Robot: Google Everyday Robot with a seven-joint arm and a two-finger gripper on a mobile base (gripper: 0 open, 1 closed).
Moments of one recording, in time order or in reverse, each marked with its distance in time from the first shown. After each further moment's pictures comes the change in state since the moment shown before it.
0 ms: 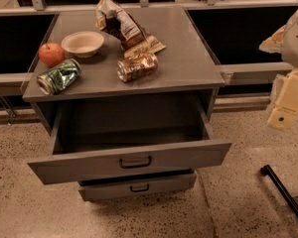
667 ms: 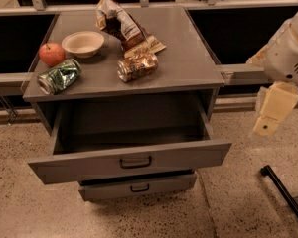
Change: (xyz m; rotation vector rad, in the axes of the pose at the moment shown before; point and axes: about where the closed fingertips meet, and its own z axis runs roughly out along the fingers) arm 0.004 0.000 0.040 -0.072 -0.014 0.014
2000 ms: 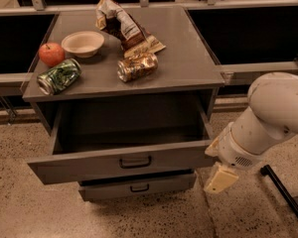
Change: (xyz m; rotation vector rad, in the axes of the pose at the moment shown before) arm 0.013 0.091 0.195 -0.212 -0.055 -0.003
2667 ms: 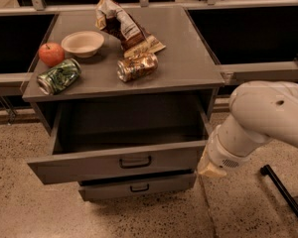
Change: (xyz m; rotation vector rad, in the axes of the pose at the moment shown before) arm -0.006 -0.009 0.021 0.035 0.045 -0.031
